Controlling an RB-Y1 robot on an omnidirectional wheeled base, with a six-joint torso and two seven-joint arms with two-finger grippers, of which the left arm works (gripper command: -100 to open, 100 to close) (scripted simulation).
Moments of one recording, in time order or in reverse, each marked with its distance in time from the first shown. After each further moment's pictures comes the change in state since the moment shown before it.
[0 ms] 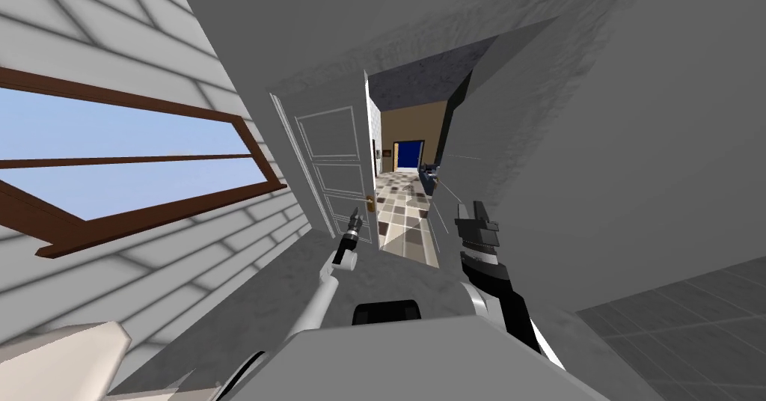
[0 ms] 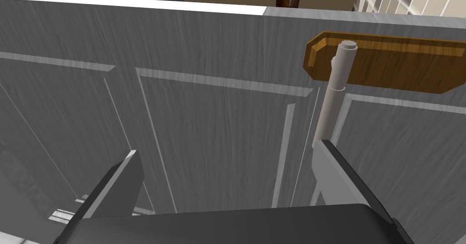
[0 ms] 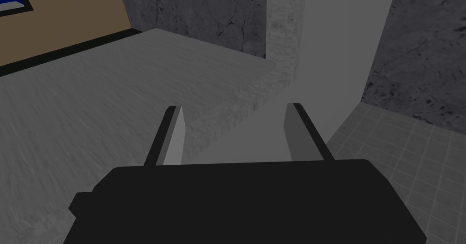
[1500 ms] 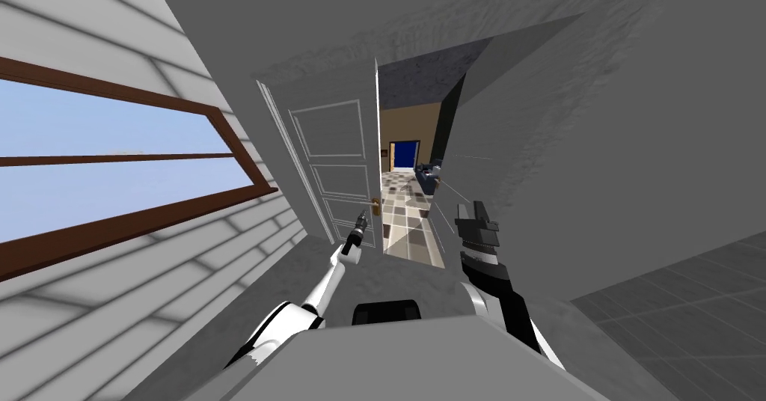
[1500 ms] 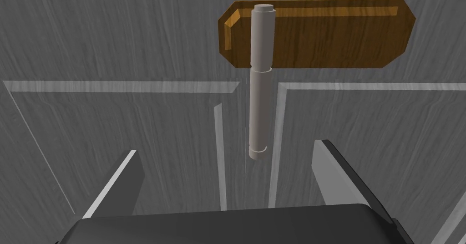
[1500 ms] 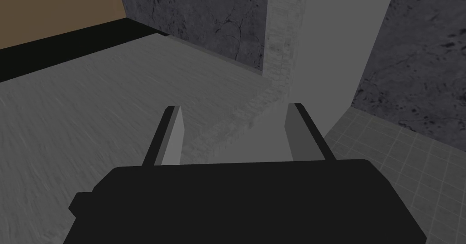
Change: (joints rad) arm -0.220 0.003 -0.038 0.381 -0.003 0.011 0.007
